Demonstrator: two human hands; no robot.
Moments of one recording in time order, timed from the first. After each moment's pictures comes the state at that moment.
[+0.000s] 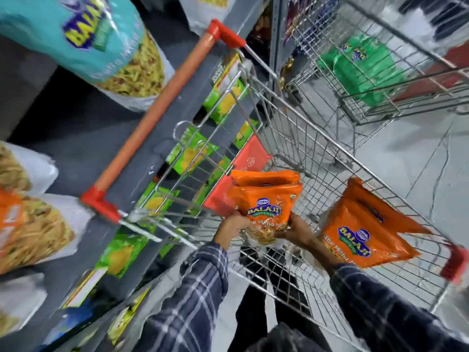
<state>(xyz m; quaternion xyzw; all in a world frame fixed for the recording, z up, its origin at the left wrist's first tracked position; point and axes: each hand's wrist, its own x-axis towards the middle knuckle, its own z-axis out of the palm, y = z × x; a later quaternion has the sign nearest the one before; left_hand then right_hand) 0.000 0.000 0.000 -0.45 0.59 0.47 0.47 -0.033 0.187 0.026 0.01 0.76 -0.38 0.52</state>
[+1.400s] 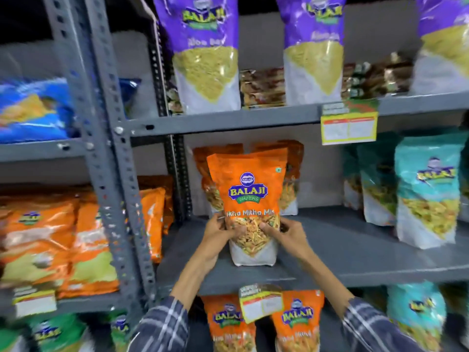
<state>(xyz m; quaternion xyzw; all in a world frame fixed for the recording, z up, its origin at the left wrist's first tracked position) 0.324 -0.305 0.532 -0.32 0.60 0.54 -0.49 0.123 -0.258 0.503 -0.54 0.51 -0.62 0.25</state>
